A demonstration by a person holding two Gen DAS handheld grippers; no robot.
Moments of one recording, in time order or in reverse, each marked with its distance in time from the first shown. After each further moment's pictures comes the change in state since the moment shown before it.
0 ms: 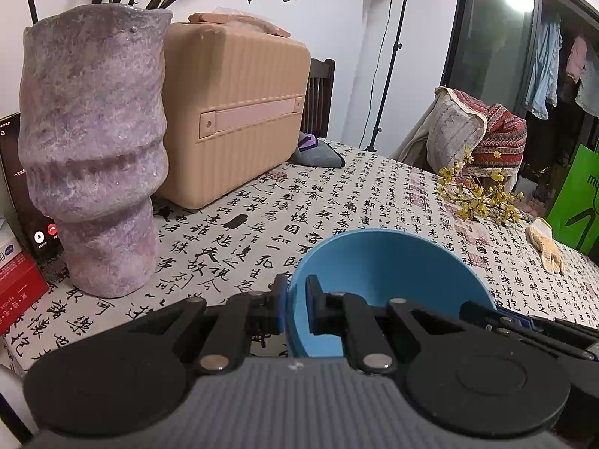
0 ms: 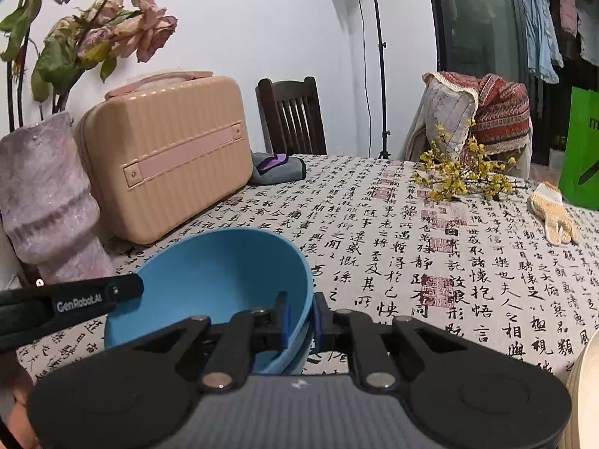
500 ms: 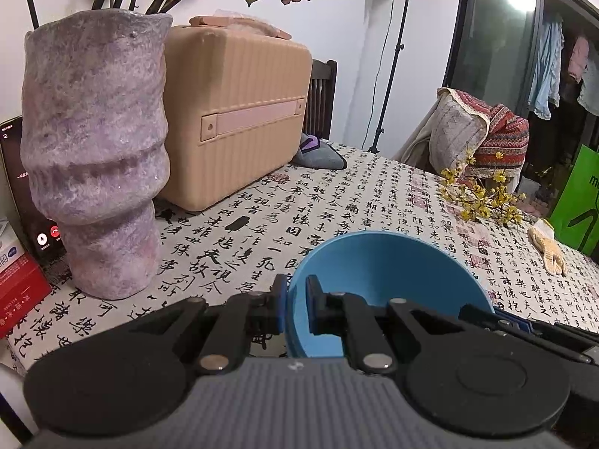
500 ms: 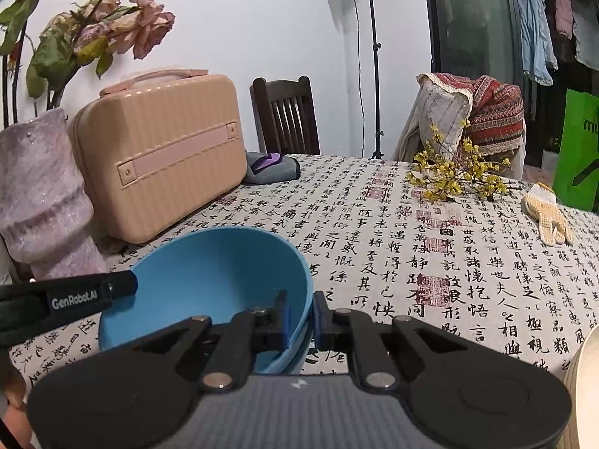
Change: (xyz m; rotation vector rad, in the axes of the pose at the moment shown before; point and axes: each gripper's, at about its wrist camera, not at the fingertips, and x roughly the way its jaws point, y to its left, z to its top) left arm -0.001 -0.002 0.001 0.004 -0.004 0.011; right arm 0.001 0.000 0.001 0.013 0.007 -0.011
